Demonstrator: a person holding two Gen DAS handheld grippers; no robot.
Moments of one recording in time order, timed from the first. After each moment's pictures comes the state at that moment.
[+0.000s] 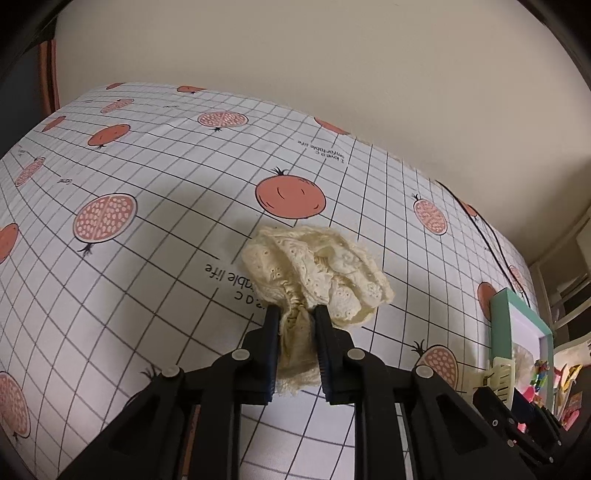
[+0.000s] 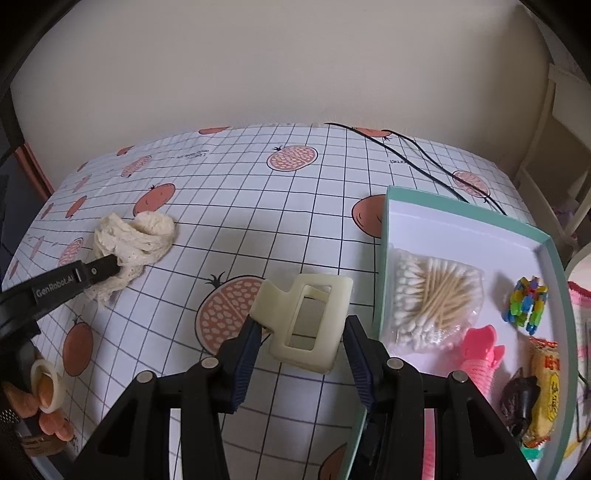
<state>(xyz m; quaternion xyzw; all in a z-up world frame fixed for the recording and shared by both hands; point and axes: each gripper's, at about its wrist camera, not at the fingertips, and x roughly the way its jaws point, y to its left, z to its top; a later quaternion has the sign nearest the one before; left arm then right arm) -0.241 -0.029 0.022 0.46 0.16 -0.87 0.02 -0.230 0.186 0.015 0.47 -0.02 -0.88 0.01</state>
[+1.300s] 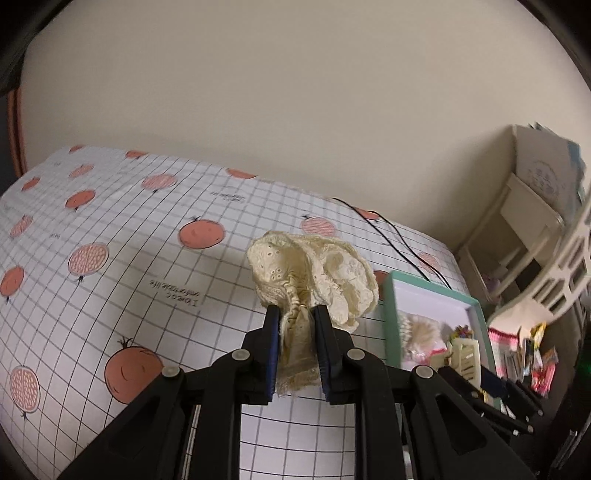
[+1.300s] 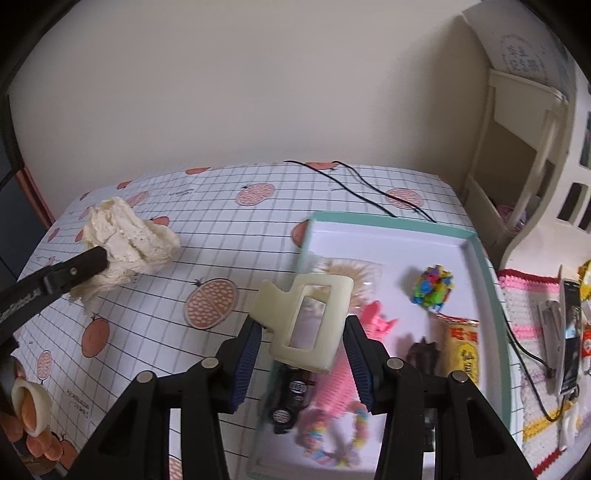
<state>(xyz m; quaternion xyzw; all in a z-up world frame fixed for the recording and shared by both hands) -0.163 0.043 0.109 0.38 0.11 -0.91 -0.08 -0.161 0.242 0.073 0.42 -0.03 -0.91 -0.02</state>
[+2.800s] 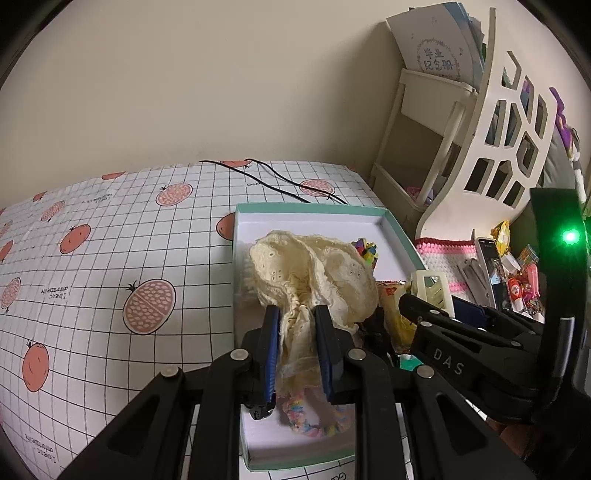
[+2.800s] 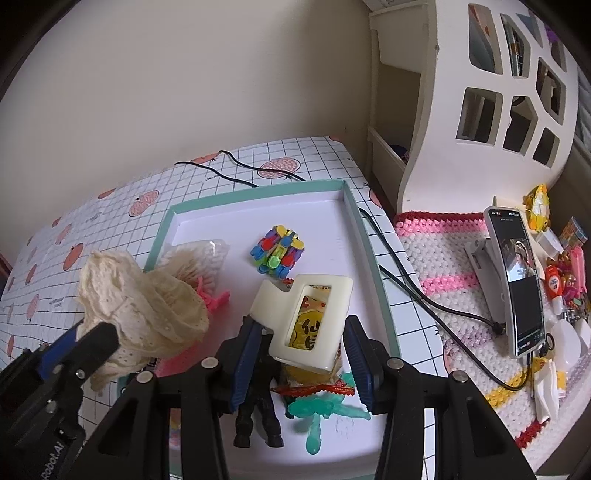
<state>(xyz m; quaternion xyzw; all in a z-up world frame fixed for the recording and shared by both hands) -0.123 0.209 0.090 0.41 0.00 -0.89 -0.21 -0.131 0.361 0.052 0.44 -0.10 -0.88 -0.13</state>
